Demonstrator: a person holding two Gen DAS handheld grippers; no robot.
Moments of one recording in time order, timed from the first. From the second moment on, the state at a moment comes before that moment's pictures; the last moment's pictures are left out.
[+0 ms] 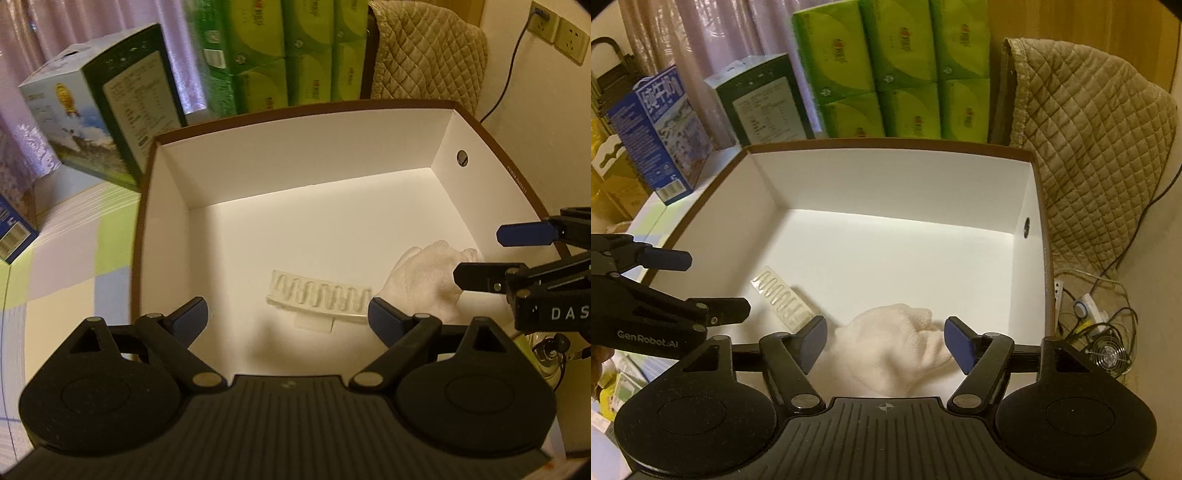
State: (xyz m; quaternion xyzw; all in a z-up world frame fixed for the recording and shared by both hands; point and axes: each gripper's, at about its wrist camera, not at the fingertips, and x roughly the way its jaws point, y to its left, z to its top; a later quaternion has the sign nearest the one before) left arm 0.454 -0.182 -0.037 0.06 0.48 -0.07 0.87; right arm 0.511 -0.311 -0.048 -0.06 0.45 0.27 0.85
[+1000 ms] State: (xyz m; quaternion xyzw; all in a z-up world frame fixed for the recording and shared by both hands) left arm 0.352 -0.142 0.032 0.01 0.41 -0.09 0.91; right arm 0.408 -0.299 0.013 -0.04 0.40 0.24 0.88
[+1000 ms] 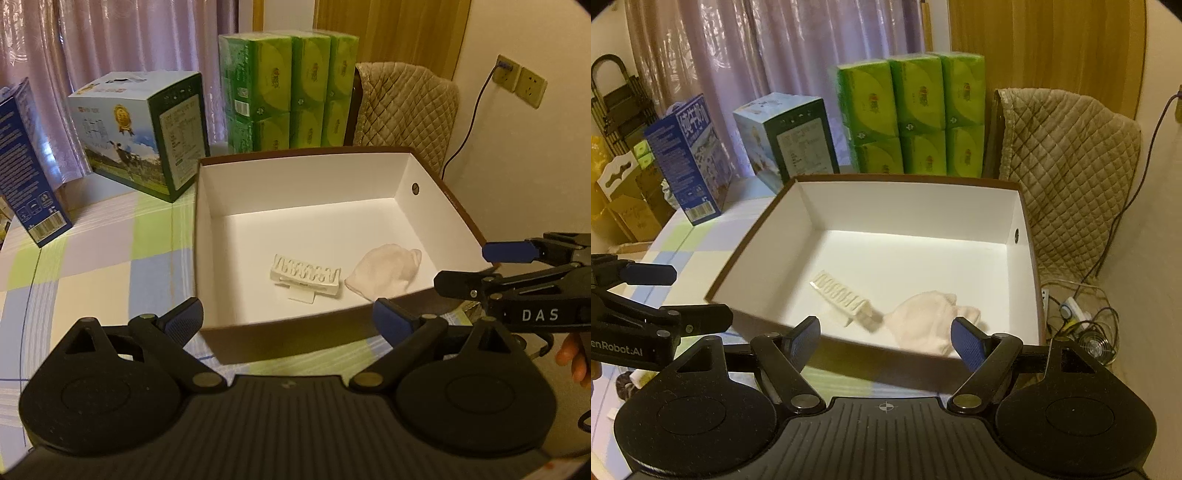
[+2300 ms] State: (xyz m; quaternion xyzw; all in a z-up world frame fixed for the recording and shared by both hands) left arm 0.188 0.013 0.022 -0.03 0.43 0.00 0.90; right arm 0.266 -0.204 -0.022 -0.04 0.43 0.30 0.85
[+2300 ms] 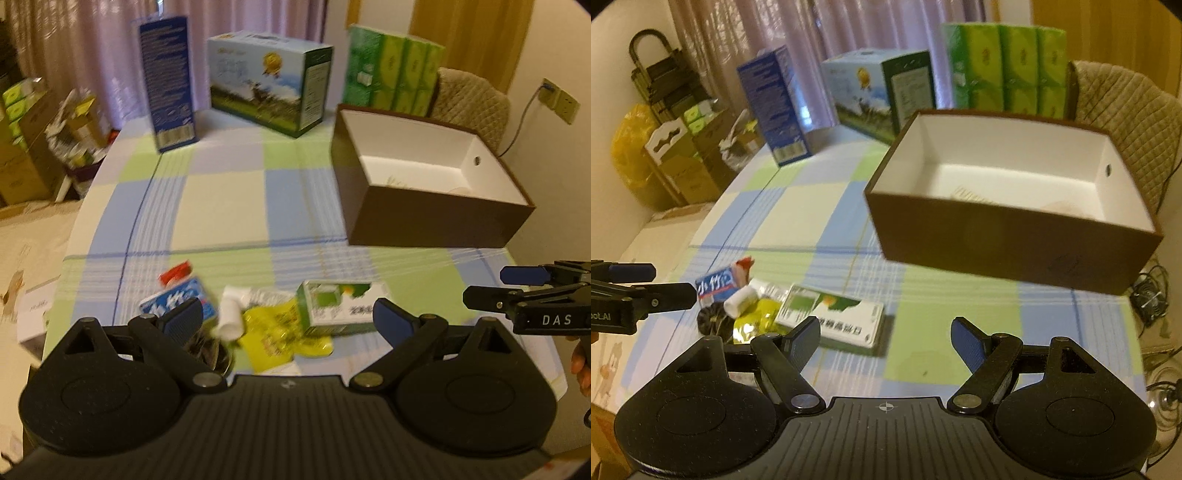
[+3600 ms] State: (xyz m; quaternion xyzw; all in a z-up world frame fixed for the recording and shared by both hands) left arm 0.166 0.074 -0.096 -0.02 0.48 -0.05 0.87; right arm 0.289 -0.239 -0.074 -0.05 0.50 0.27 0.82
